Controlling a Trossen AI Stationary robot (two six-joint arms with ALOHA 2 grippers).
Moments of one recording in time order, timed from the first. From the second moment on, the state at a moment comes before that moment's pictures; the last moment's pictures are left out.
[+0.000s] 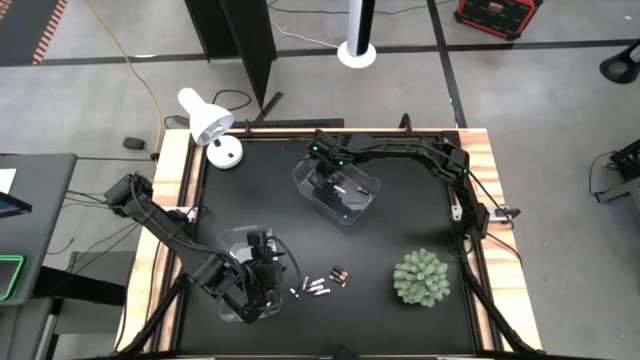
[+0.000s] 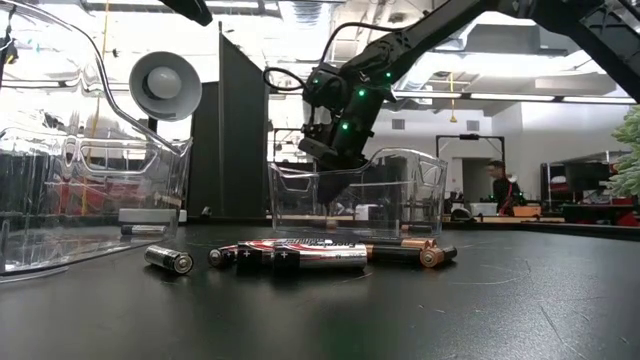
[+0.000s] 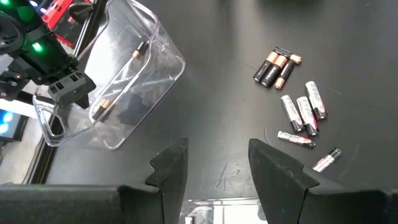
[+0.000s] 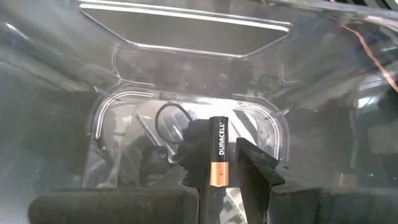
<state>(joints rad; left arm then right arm) -0.67 1.60 1.35 -0.88 -0.80 -0.47 -0.38 2.12 1.65 -0.59 0.08 0.17</state>
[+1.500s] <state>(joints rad) -0.64 1.60 1.34 -0.81 -0.73 -0.37 0.04 1.49 1.60 -0.71 0.41 0.01</state>
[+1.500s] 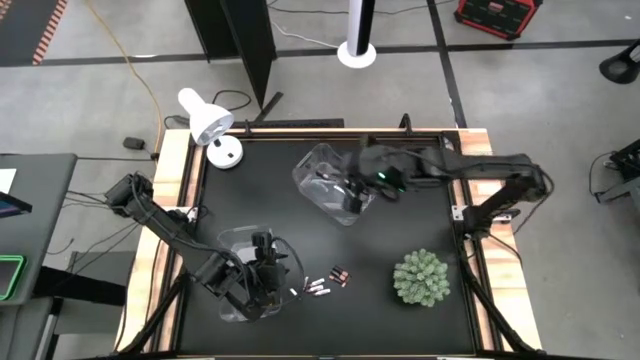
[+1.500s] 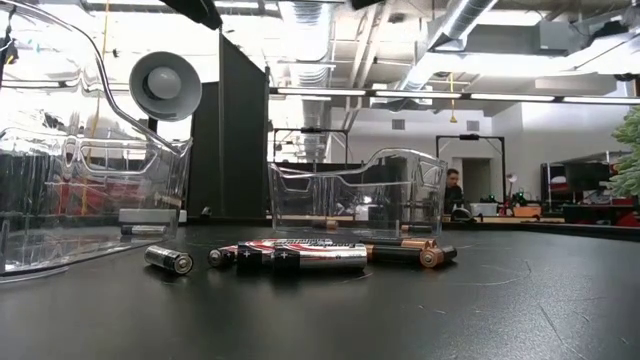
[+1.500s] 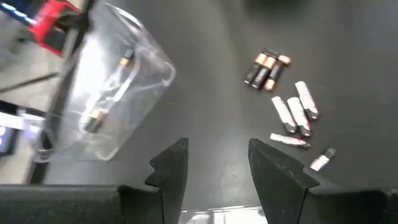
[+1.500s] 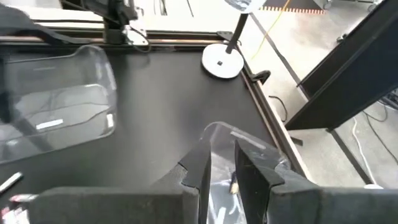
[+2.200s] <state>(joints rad) -0.48 1.79 1.39 -0.60 -0.16 0.01 0.31 1.25 1.06 -0.32 0.59 0.19</state>
